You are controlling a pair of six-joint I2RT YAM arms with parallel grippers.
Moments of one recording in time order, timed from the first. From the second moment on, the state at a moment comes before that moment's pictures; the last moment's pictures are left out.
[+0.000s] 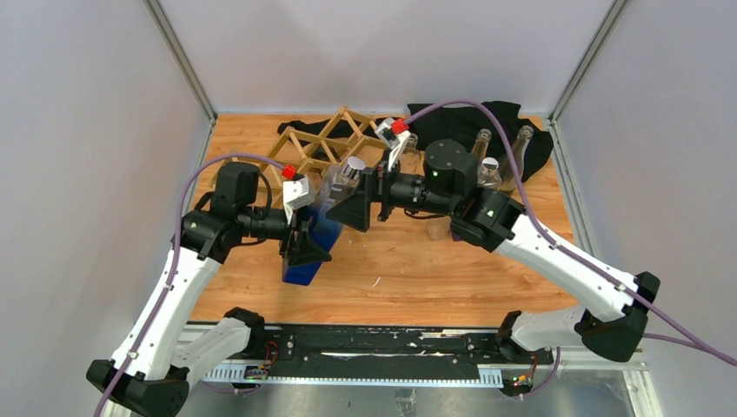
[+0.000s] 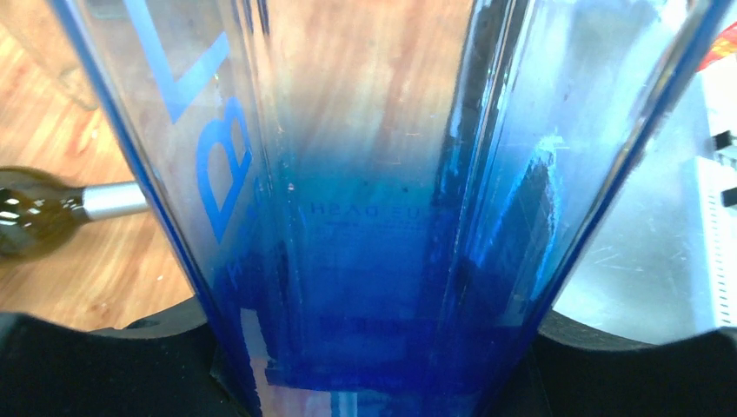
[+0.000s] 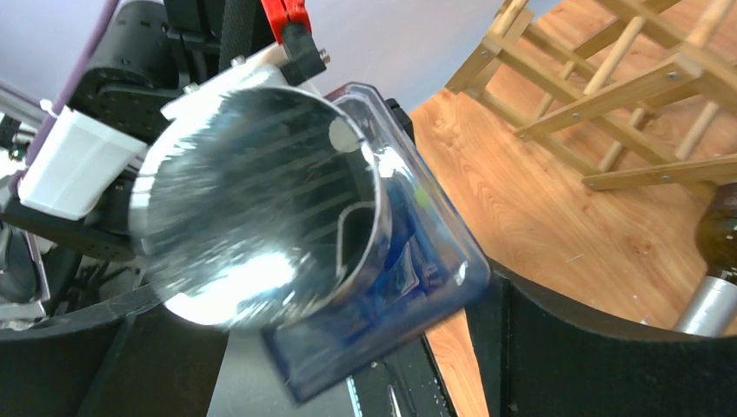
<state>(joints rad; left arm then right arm) -0.34 0.92 1.10 -0.90 1.02 0.37 0.97 1.26 1.40 -0.24 -0.35 0.51</state>
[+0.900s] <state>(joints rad) -0.34 1.03 1.33 -1.01 0.74 0.40 0.99 1.13 1.23 -0.46 -0.03 0.22</state>
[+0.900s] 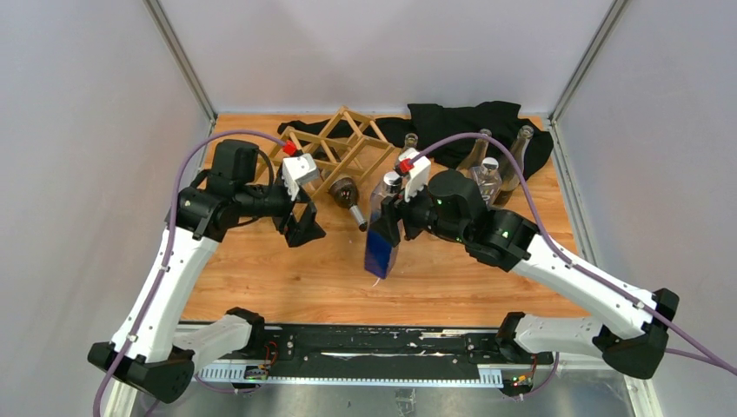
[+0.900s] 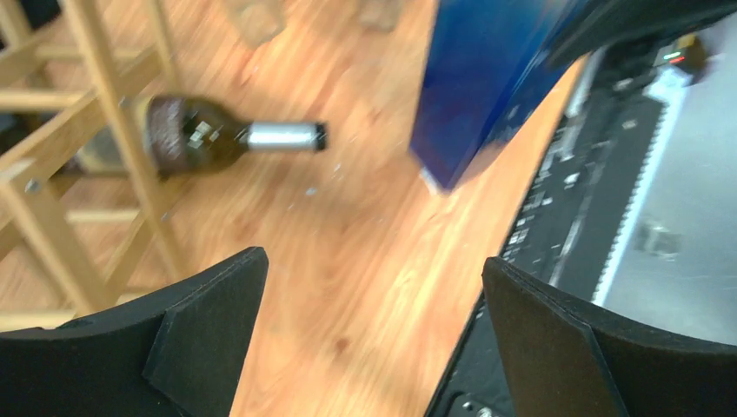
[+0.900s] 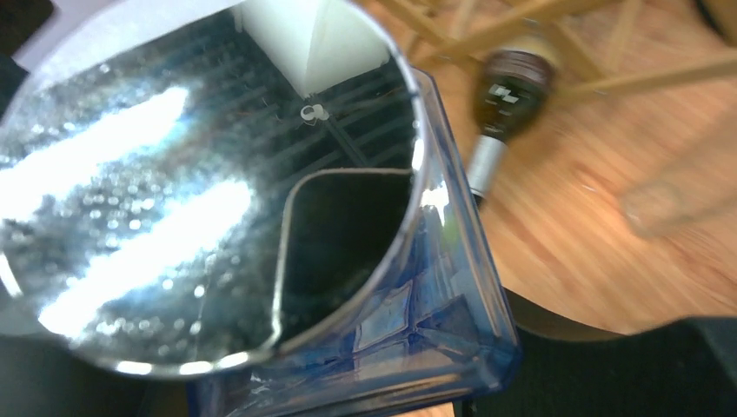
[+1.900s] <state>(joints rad) -0.32 1.08 1.34 -1.07 0.37 0.53 0.73 1.39 1.11 -0.18 0.24 0.09</state>
